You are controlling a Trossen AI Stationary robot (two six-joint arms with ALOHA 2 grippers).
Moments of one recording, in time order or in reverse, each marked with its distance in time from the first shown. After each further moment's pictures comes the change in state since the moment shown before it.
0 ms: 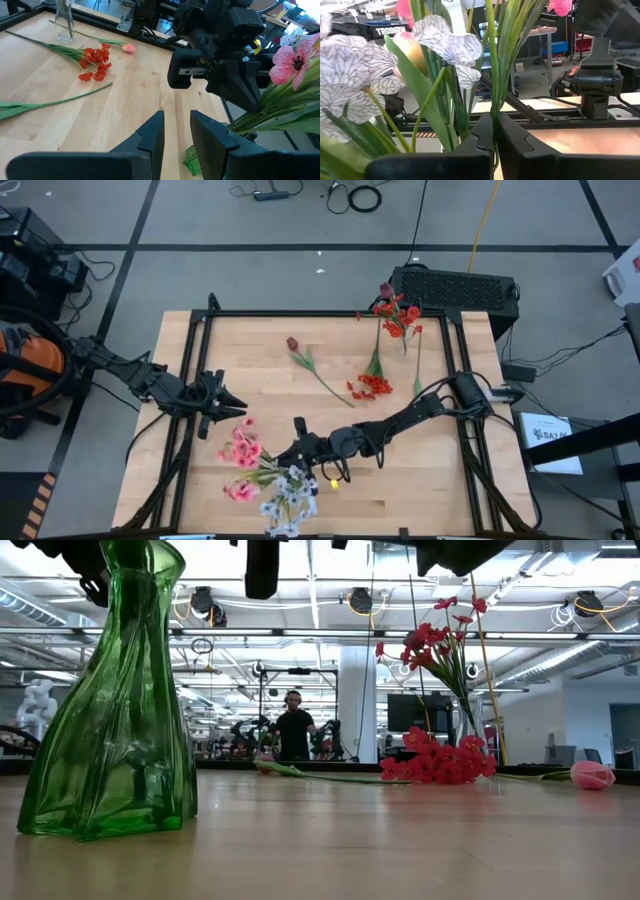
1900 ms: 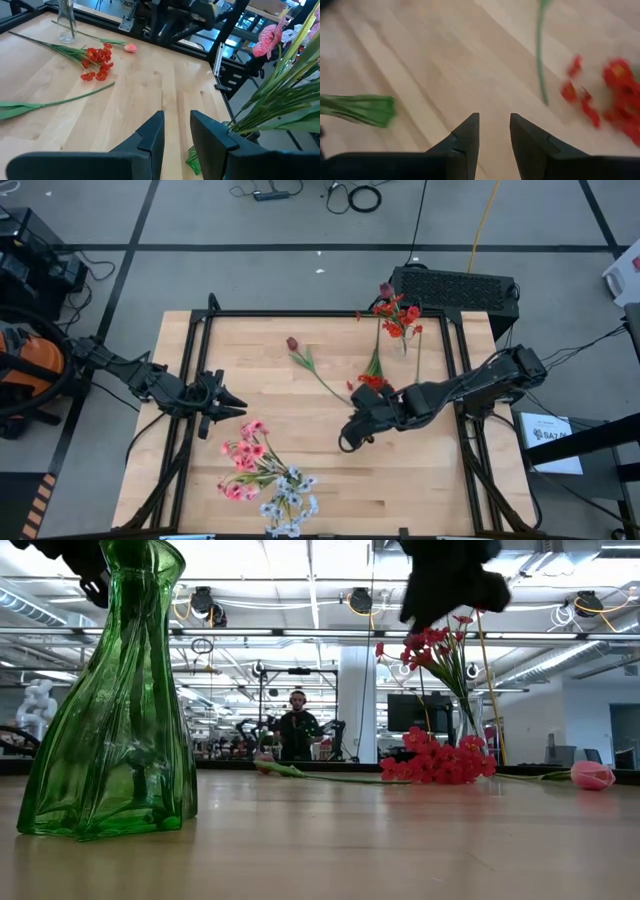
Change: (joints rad) left arm 0.000 0.000 0.000 -0.008 -0.006 0.005; right arm -0.032 -0.515 -0.001 -1.619 0.237 0.807
